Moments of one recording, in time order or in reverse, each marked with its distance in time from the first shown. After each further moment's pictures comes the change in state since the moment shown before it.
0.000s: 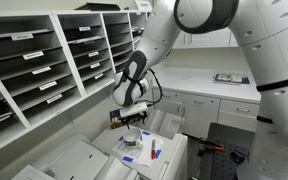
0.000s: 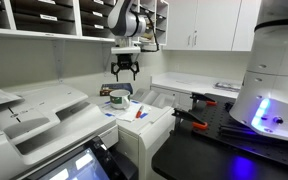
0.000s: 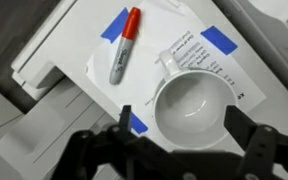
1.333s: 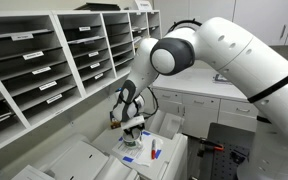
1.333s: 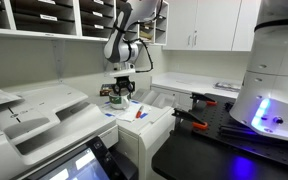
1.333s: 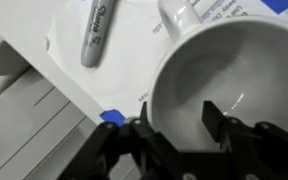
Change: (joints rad) arm 0.011 0.382 -0.050 0.319 0.049 0.004 -0.029
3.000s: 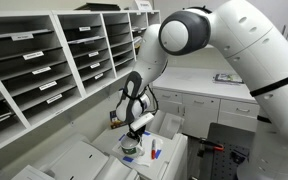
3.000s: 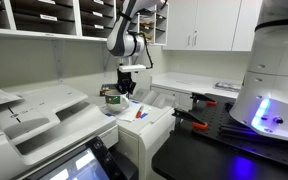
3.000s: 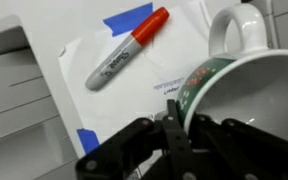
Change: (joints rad) arm -0.050 -0.187 0.110 -0.266 0.001 0.073 -0.474
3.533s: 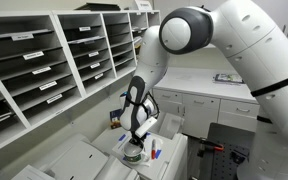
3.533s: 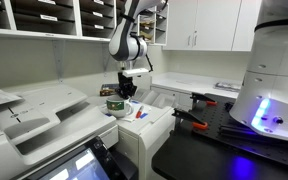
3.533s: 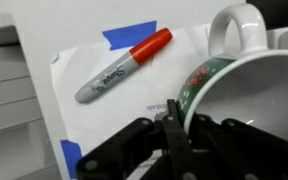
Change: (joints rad) arm 0.029 -0.009 0.011 -0.092 -0.046 0.100 -0.058
